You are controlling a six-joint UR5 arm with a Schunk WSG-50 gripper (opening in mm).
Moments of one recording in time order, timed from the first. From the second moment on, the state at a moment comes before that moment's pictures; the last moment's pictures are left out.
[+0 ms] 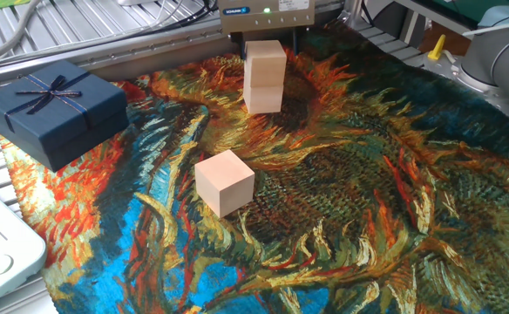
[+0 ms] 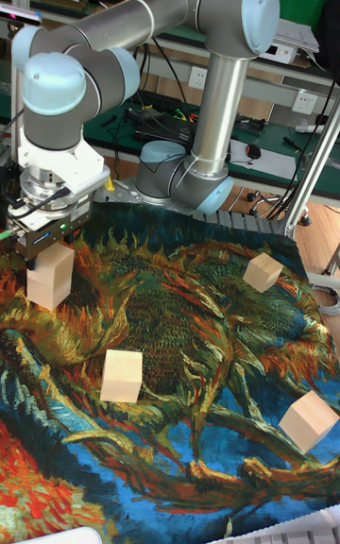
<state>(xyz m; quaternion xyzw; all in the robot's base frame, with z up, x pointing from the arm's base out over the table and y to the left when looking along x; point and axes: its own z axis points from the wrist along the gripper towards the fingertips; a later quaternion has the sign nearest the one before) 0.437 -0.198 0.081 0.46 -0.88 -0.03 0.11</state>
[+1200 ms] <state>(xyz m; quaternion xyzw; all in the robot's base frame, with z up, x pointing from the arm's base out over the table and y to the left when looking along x) 0.438 -0.198 0.080 0.47 -0.88 -0.03 0.11</state>
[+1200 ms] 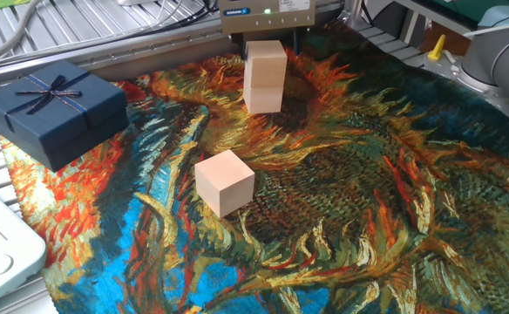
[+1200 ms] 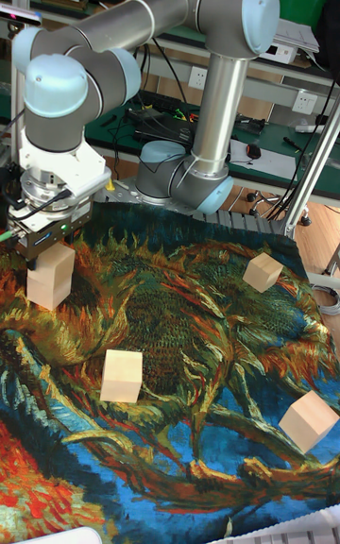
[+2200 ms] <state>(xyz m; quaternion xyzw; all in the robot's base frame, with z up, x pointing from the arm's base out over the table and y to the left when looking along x) 0.449 -0.203 0.093 0.46 -0.88 0.02 0.12</state>
